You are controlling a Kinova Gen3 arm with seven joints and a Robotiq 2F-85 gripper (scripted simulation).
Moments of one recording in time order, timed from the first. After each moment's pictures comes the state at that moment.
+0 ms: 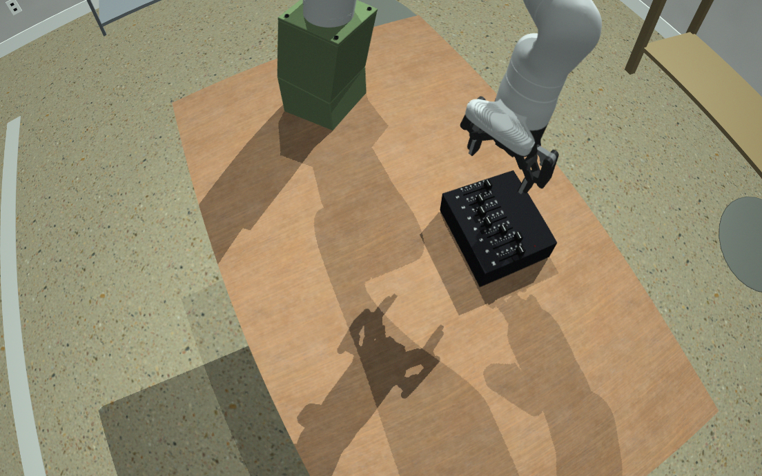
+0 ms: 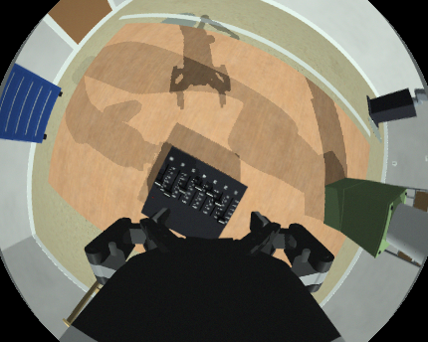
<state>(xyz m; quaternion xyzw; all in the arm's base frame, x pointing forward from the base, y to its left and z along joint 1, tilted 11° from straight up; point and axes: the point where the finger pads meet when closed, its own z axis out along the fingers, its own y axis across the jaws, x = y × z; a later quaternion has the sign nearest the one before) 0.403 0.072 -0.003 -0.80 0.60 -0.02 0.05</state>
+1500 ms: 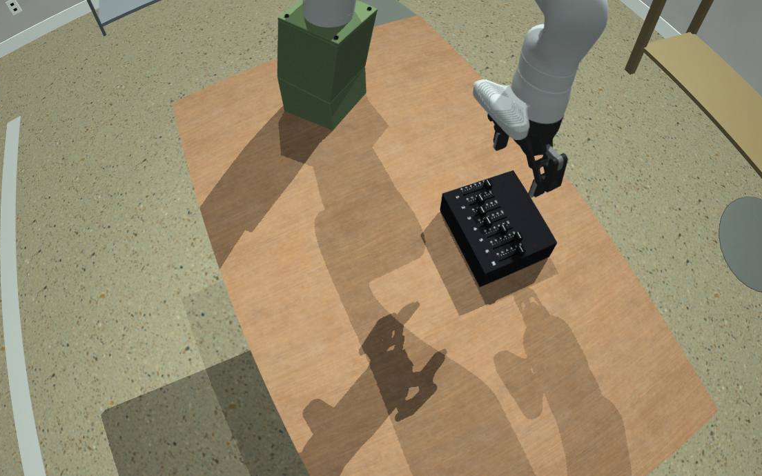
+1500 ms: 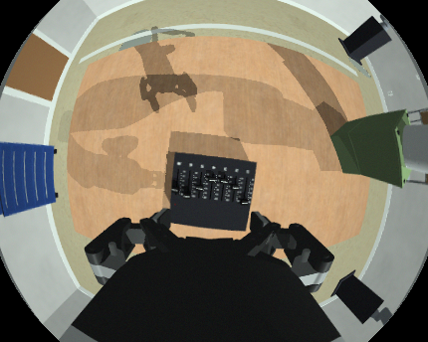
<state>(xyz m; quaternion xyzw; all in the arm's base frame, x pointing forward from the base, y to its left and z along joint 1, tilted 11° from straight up) 0.421 0.087 0.017 -0.67 0.73 -0.02 0.09</state>
